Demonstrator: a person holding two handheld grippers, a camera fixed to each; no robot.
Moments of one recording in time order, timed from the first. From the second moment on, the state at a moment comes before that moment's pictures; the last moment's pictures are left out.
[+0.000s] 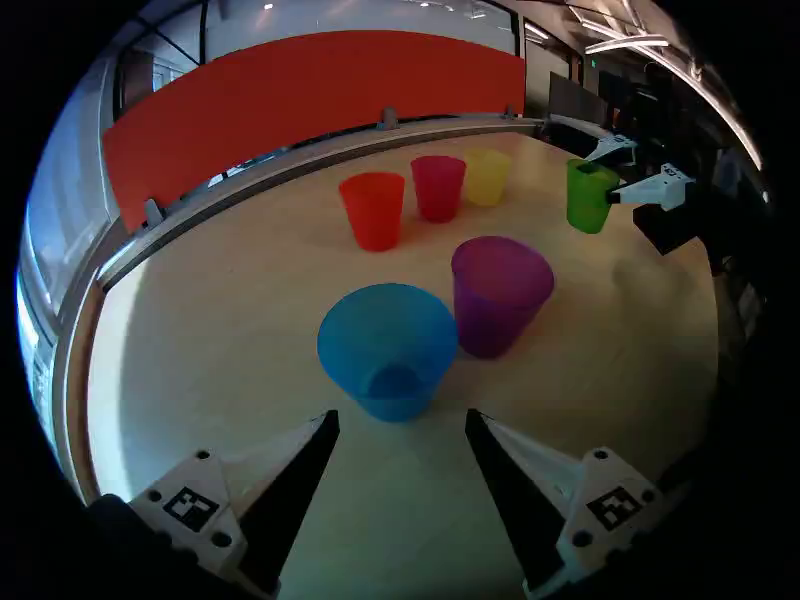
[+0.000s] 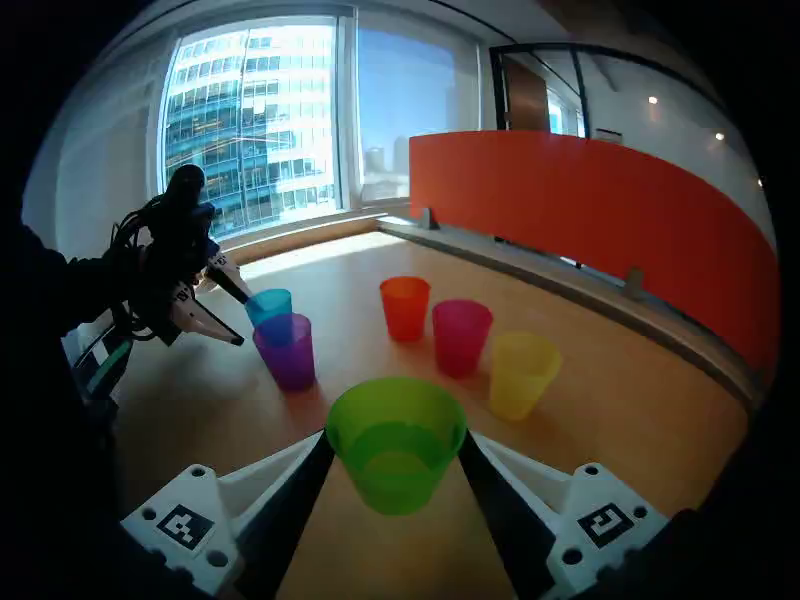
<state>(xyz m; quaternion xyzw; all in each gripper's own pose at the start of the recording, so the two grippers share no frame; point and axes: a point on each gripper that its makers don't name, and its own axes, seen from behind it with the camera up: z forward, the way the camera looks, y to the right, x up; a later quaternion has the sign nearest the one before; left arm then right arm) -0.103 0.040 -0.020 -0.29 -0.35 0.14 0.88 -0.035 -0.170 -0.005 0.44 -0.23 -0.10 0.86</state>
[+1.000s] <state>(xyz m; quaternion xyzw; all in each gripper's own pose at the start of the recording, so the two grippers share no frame) -0.100 0.045 -0.039 -0.30 -0.35 0.13 0.88 -0.078 -0.175 -0.009 0.44 -0.25 -0.10 0.86</state>
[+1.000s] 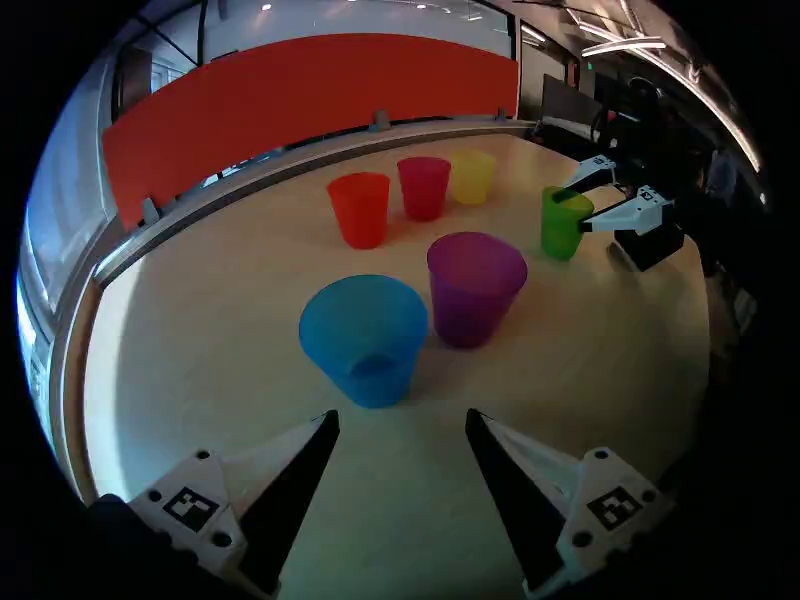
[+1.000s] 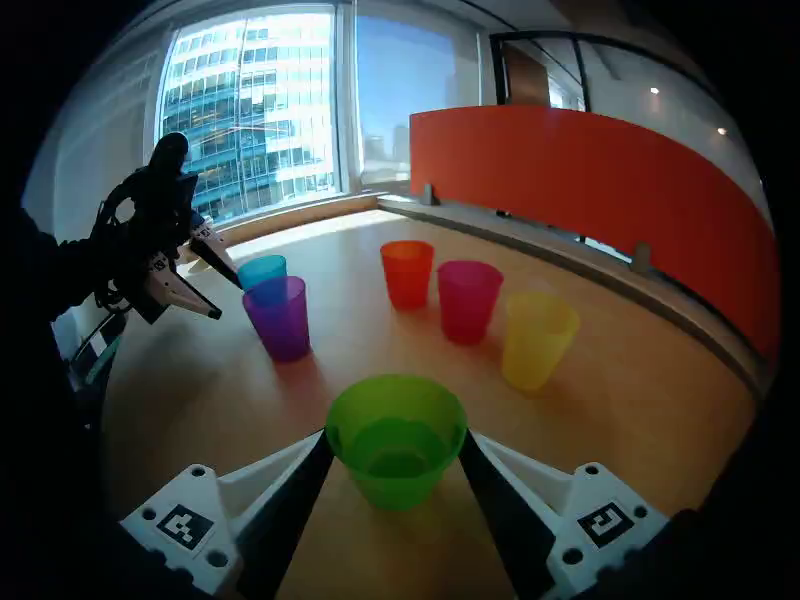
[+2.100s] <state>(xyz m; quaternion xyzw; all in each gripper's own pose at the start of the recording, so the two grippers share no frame) -0.092 0.047 -0.053 -0.29 -0.34 0.12 0.88 -0.077 -0.147 -0.023 0.41 -0.25 -0.11 0.87</state>
